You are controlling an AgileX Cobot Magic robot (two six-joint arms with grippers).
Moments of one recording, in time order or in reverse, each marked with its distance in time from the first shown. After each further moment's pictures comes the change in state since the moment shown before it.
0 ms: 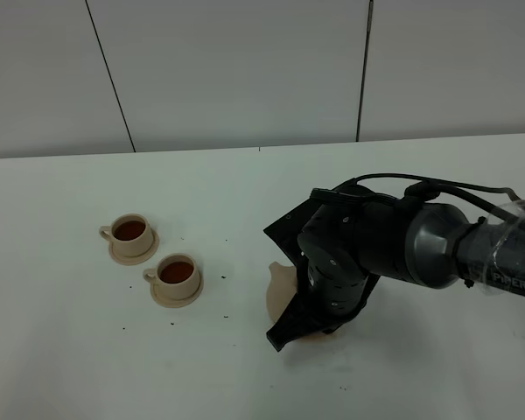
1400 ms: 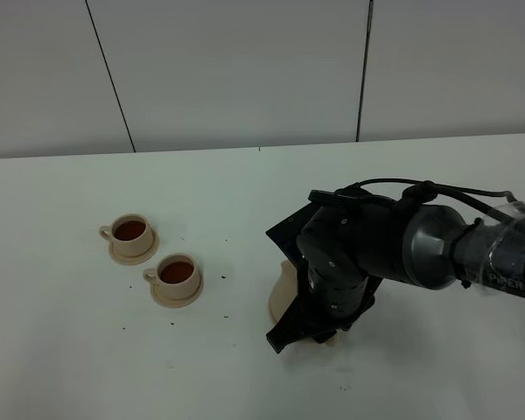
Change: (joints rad) left arm 0.000 0.000 0.000 0.000 -0.001 0.001; right arm 0.000 0.010 0.000 0.008 0.014 0.024
